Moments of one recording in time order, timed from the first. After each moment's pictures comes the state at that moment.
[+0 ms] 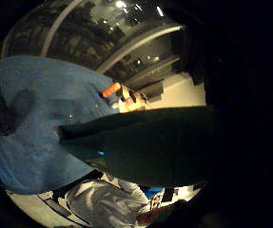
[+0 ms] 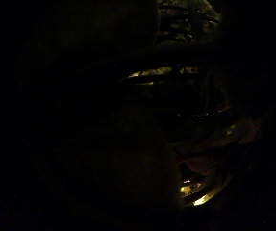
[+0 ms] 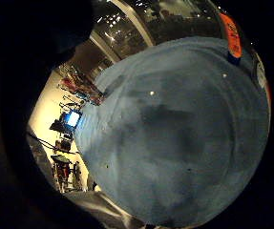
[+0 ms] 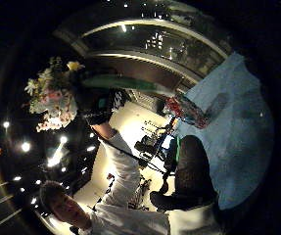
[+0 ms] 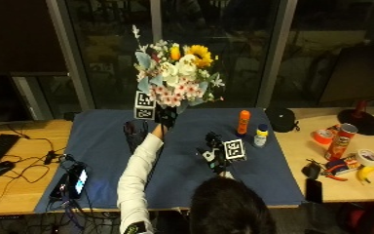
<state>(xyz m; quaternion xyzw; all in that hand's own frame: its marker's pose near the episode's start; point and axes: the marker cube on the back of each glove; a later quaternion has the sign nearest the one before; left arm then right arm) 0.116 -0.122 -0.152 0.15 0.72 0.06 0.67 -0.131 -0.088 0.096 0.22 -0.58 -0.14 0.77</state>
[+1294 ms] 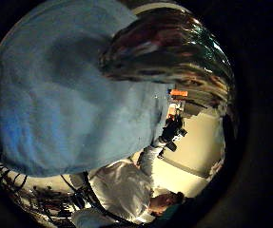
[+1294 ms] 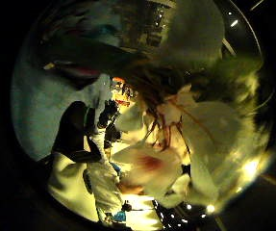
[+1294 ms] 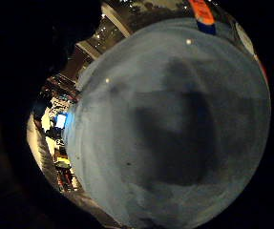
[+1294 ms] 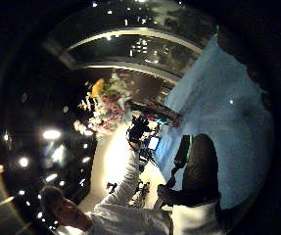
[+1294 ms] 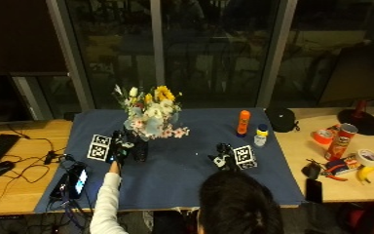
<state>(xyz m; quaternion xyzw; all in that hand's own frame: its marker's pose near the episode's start) -0.077 -0.072 0.108 0.00 0.61 -0.19 0.77 -0.080 -0.069 0.130 0.20 -0.54 -0.11 0.81</state>
